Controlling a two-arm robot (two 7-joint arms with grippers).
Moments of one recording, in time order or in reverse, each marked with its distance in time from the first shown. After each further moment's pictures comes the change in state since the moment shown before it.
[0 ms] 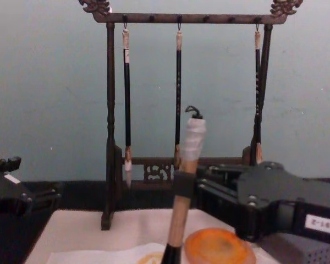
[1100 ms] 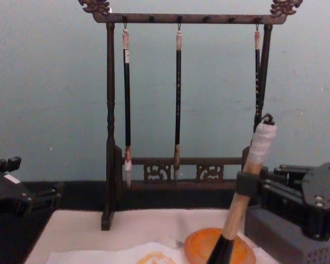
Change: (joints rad) left arm 0.000 0.000 0.000 0.000 0.000 0.000 0.000; right arm -0.107 0.068 0.120 -0.053 -0.007 -0.008 -0.041
